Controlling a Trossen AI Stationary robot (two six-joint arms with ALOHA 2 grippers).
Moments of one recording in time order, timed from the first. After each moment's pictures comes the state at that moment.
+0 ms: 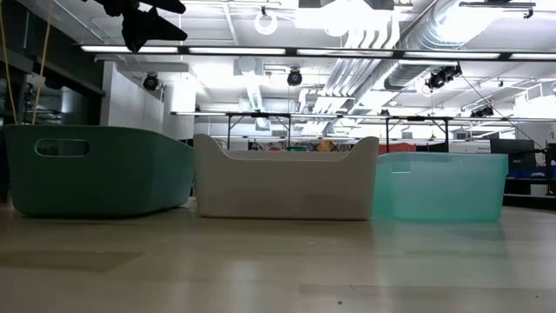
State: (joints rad) left arm -0.12 0.80 0.73 -0.34 -0.25 -0.37; right arm 1.05 1.60 0.98 -0.47 -0.47 1.95
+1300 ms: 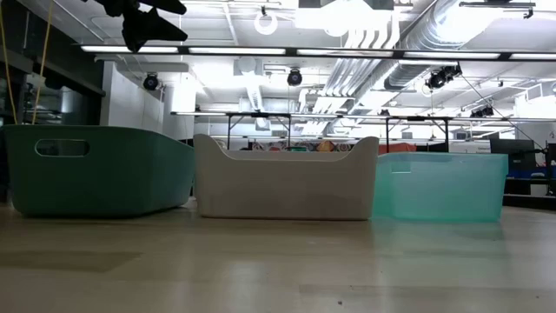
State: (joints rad) left arm -0.13 0.81 0.73 -0.34 -0.27 -0.36; right arm 1.05 1.79 0.96 -0.56 -0.64 1.83
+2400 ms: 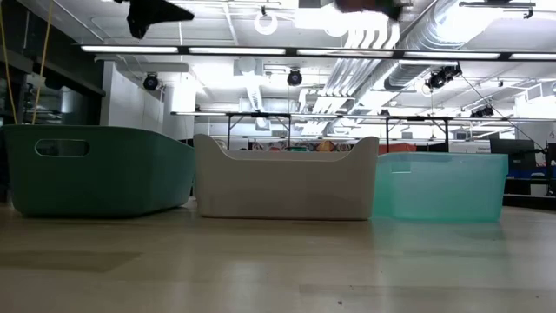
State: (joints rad) left arm -0.12 0.77 0.73 -0.20 -0.34 -0.34; right arm 0.33 1.40 1.20 -0.47 0.15 0.45
